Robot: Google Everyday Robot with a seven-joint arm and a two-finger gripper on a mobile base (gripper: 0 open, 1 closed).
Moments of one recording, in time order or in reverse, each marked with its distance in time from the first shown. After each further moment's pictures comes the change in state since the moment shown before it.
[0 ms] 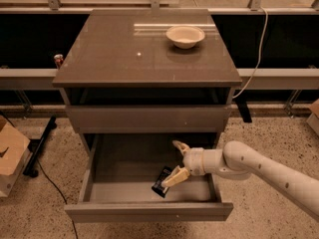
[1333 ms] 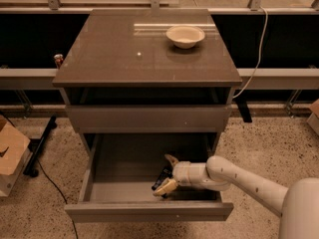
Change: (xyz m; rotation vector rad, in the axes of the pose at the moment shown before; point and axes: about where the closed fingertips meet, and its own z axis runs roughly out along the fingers) arm 0.100 -0.012 0.085 -0.008 0.015 0.039
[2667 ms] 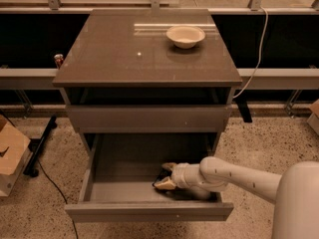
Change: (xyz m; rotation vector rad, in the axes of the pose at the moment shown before) arm 0.028 -0.005 0.000 0.114 0.223 -0.030
